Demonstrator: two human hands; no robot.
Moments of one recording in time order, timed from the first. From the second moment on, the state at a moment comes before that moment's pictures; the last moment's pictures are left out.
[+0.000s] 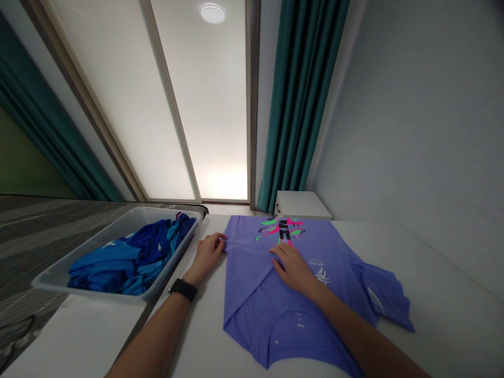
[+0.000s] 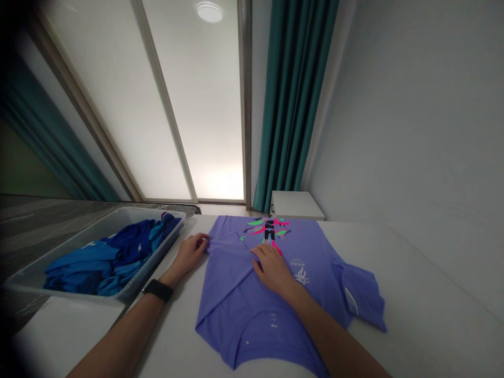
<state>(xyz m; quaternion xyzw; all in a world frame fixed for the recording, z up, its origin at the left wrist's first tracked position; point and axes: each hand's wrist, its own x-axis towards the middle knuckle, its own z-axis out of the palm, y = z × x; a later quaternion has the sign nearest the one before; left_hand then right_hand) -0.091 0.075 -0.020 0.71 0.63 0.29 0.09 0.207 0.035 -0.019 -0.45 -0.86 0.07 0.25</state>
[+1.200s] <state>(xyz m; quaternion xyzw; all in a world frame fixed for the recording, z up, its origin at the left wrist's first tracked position) -0.047 -0.029 0.018 0.88 0.44 0.18 0.04 0.209 0.029 -0.010 -0.36 -0.89 0.13 0.23</state>
